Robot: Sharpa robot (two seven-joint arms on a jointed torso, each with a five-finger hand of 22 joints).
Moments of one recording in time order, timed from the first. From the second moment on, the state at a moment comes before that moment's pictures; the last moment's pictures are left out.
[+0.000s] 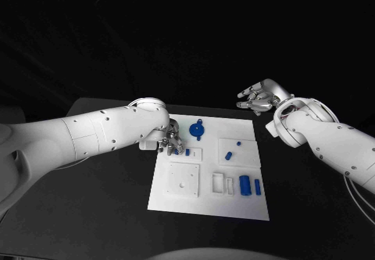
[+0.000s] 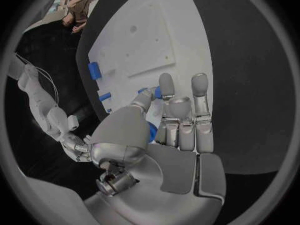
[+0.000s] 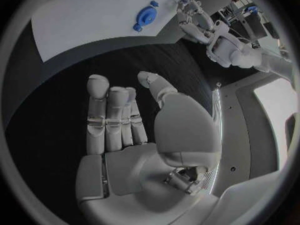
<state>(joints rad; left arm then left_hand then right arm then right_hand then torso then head) 1.39 -0.44 -0.22 1.15 -1.03 0.35 -0.57 1.06 0.14 0.18 -0.18 0.57 0.96 0.02 0.48 0.93 1.41 -0.06 0.57 0.24 1.38 -0.12 1.20 0.62 0.02 1.30 -0.14 0.40 1.31 0.95 -0.71 0.48 1.28 -1.38 -0.32 -0.13 1.20 -0.19 0.32 -0.15 0.60 1.11 0.09 0.07 0.07 1.14 -0.01 0.86 0.91 1.44 -0.08 0.78 1.06 0.09 1.47 -0.10 0.50 1.26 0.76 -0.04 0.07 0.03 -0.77</state>
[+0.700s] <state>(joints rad) 1.39 -0.44 -0.22 1.14 -1.03 0.35 -0.58 1.06 0.14 0.18 -0.18 0.55 0.96 0.02 0.47 0.92 1.41 -0.06 0.57 0.23 1.38 -0.12 1.20 0.60 0.02 1.30 -0.14 0.40 1.31 0.95 -0.71 0.48 1.28 -1.38 -0.31 -0.13 1.20 -0.19 0.32 -0.15 0.61 1.10 0.10 0.07 0.07 1.13 -0.01 0.86 0.91 1.44 -0.08 0.78 1.06 0.09 1.47 -0.10 0.50 1.26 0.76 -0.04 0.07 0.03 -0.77</state>
